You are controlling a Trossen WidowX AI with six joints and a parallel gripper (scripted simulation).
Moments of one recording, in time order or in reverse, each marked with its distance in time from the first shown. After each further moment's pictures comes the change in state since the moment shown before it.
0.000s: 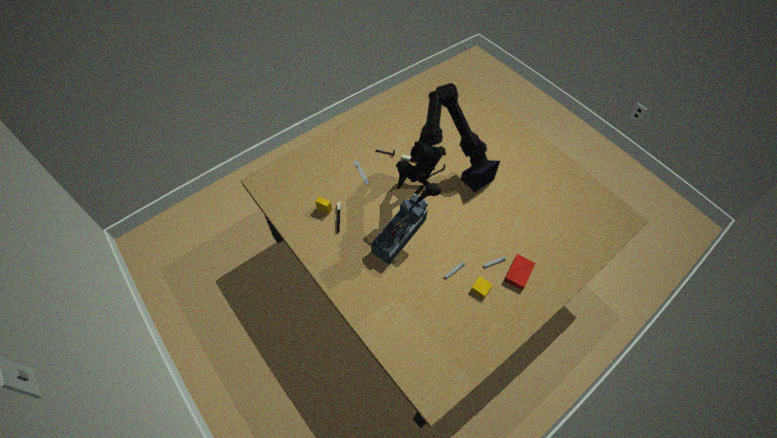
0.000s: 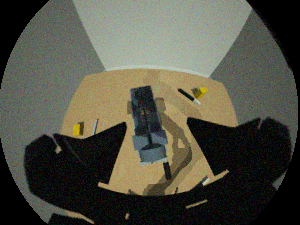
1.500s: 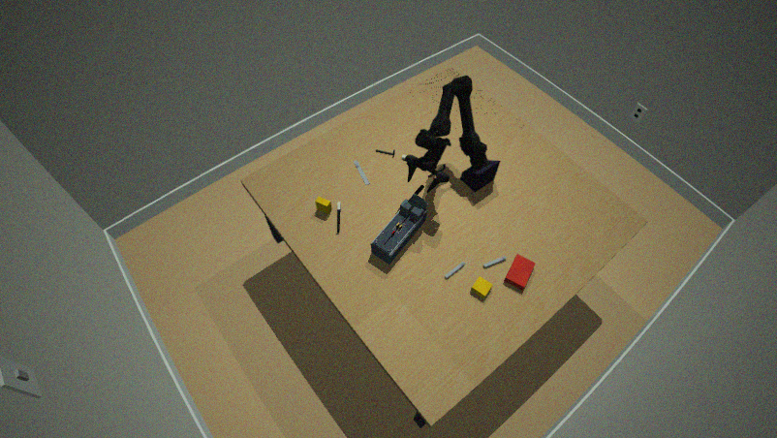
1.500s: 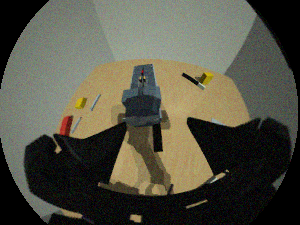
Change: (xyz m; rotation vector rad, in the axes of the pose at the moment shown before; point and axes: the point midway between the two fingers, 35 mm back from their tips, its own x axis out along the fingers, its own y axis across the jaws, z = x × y) arm -0.013 -0.030 -0.122 -0.073 -0.072 0.140
